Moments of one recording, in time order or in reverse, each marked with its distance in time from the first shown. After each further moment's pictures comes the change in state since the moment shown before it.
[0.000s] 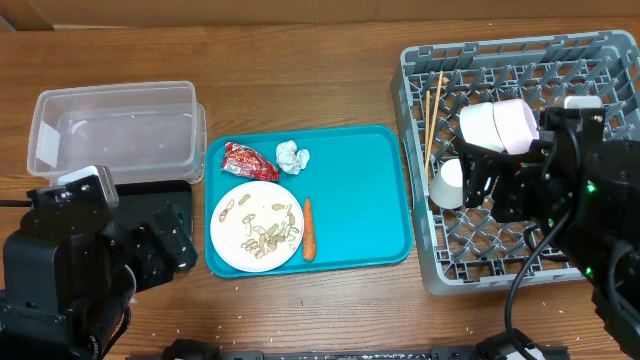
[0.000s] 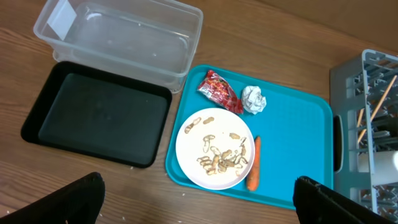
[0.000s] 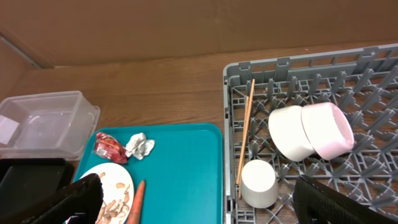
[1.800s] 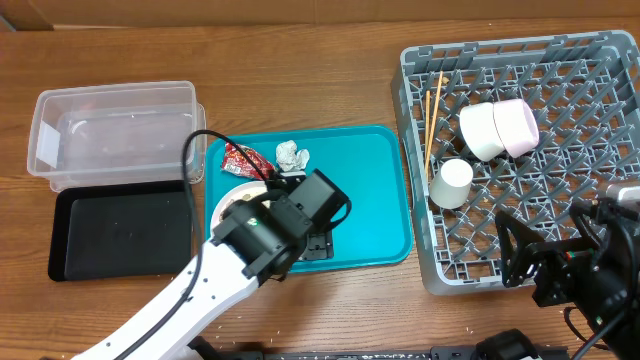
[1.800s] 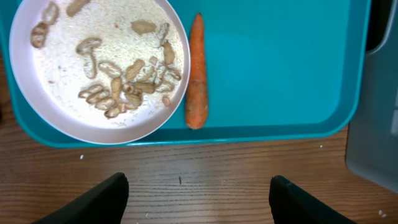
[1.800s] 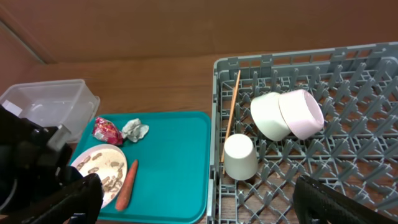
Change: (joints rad) left arm -0.587 0.338 -0.595 0.448 0.045 -0.355; right arm 0.000 -0.254 -0.062 -0.140 0.022 -0.050
